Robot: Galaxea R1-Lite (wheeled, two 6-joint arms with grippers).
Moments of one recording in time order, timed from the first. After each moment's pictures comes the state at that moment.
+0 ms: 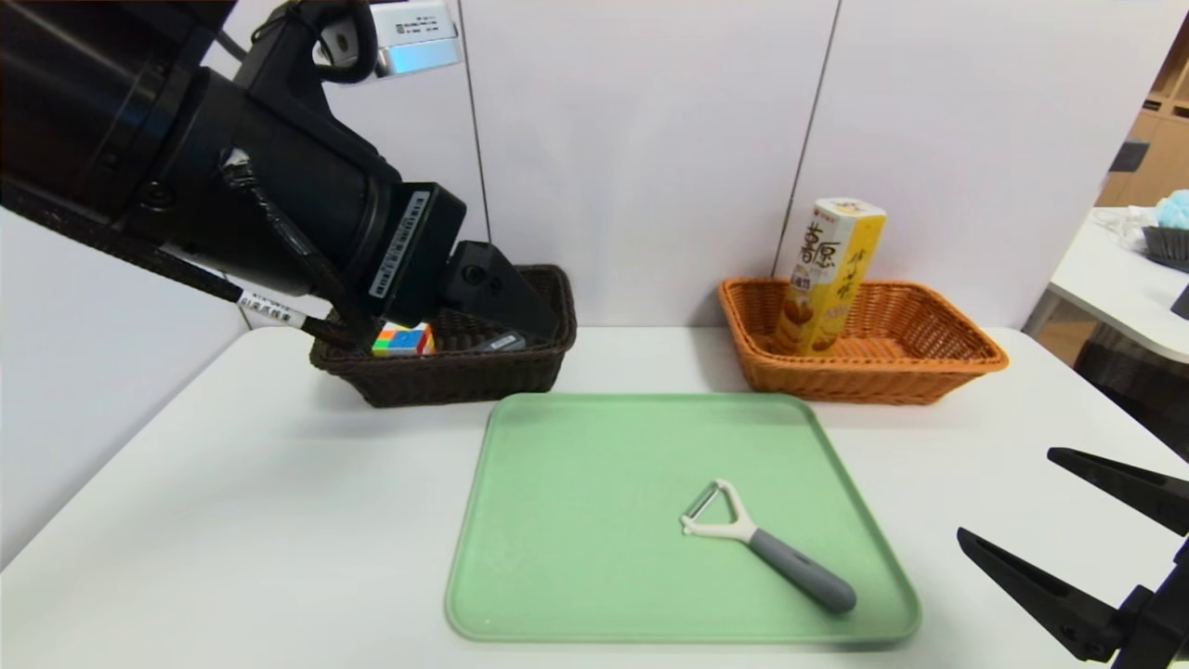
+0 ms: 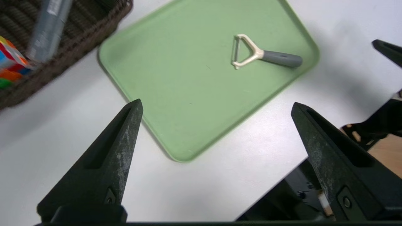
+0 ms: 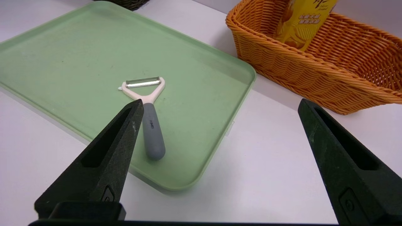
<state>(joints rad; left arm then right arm) -0.75 1.65 -1.96 0.99 -0.04 -0.23 0.30 0.94 -0.19 -0.59 0.12 -0.20</state>
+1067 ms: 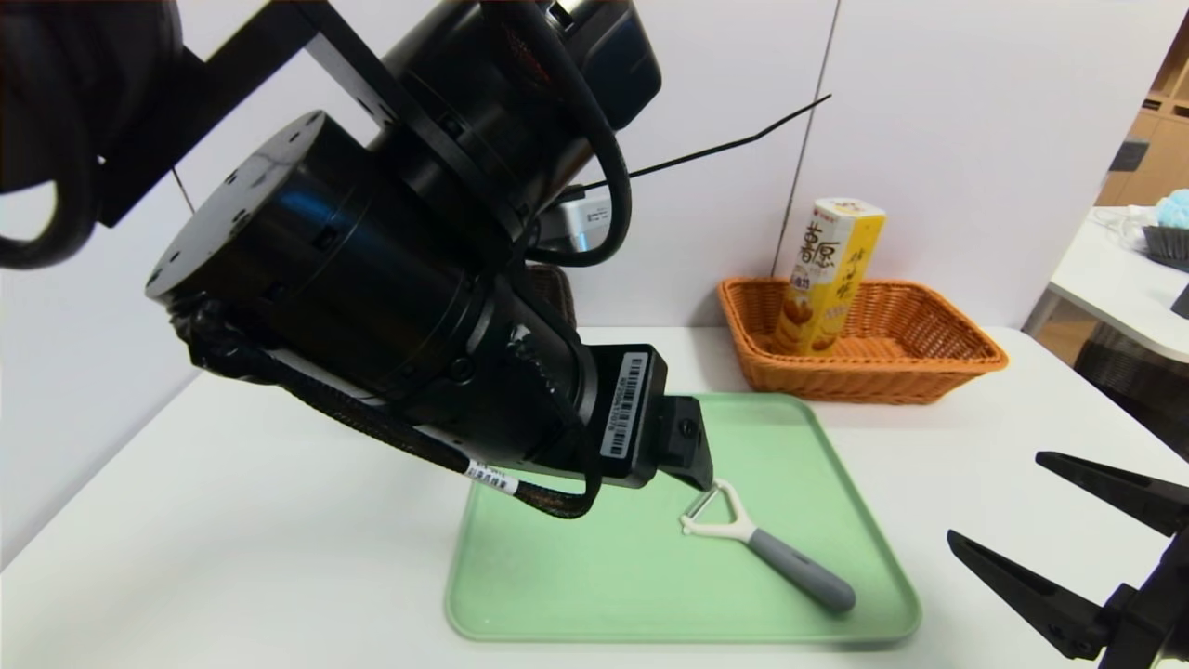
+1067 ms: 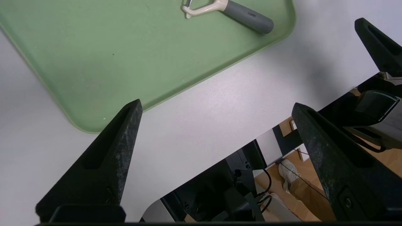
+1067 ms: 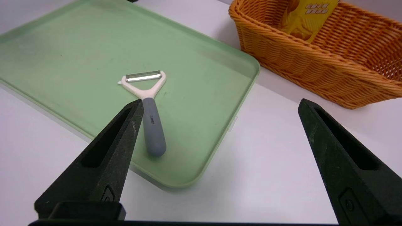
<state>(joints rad) -0.97 1.78 -1.91 1.00 0.01 -0.59 0.30 0.98 -0.19 -0.59 0.13 -0.19</state>
